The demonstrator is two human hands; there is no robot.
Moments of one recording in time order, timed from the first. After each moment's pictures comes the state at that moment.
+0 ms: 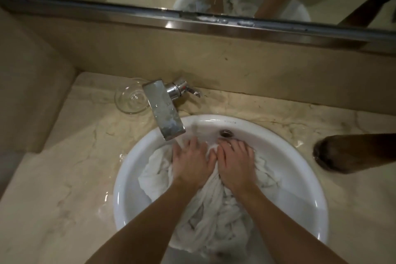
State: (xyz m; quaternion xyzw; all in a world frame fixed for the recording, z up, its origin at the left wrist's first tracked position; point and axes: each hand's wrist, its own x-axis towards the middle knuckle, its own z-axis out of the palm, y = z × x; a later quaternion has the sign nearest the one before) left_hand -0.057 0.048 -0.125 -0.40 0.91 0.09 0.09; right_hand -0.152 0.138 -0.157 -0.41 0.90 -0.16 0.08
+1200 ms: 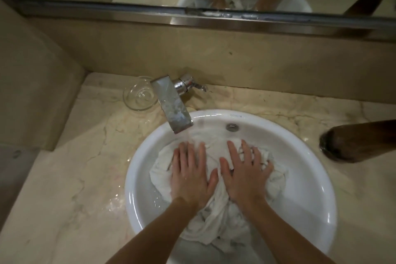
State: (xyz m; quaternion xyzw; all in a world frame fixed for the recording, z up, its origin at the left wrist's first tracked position) left_hand 0.002 0.080 -0.138 -0.37 0.92 0.05 0.08; right_hand -0.116 0.170 -0.152 -0.34 0.93 -0.03 0.14
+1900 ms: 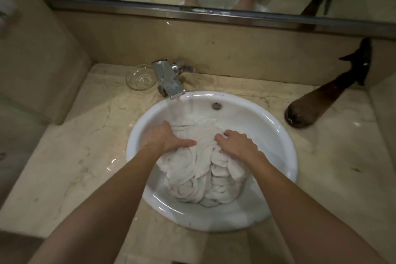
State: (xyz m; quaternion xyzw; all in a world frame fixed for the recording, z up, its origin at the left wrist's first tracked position) left_hand 0.025 0.026 -0.076 -0.48 0.83 0.23 0.19; right_hand -0.130 0.194 -0.060 -0.25 0.88 -0.08 0.39
